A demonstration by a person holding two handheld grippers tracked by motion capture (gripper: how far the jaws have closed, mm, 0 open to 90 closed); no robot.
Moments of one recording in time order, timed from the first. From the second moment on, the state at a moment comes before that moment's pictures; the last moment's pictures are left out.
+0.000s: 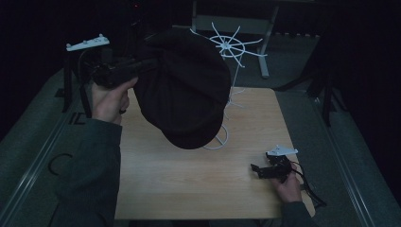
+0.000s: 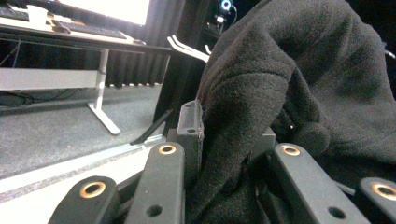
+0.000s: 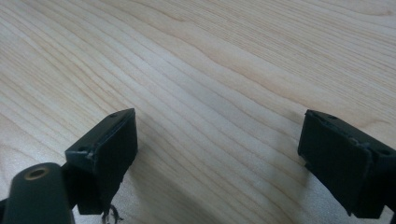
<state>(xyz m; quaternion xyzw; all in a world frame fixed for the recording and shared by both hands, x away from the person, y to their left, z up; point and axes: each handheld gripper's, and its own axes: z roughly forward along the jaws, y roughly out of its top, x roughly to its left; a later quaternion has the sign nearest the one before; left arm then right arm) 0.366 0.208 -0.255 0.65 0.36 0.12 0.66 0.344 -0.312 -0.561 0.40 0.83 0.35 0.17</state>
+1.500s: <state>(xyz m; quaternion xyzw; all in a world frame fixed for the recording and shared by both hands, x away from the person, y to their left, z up) 0.407 0.172 -0.281 0.66 0.45 0.14 0.58 0.344 -0.312 -0.561 0.40 0.83 0.35 0.17</state>
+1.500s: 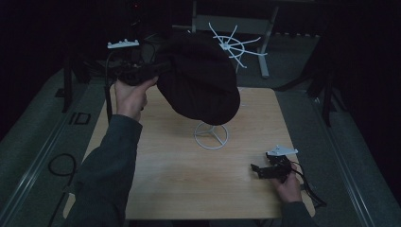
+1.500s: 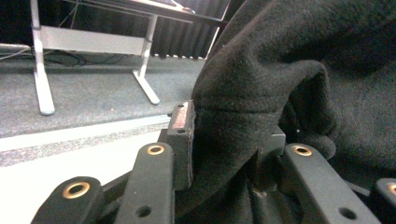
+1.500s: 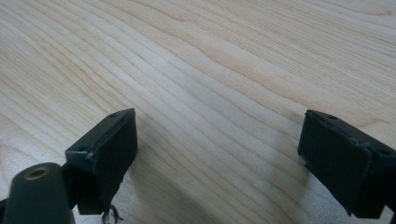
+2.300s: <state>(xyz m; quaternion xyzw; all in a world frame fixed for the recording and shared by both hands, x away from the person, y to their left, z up) 0.405 0.180 -0.281 0.66 0.45 0.14 0.58 0.344 -0.312 -0.561 0.40 0.83 0.35 0.17</state>
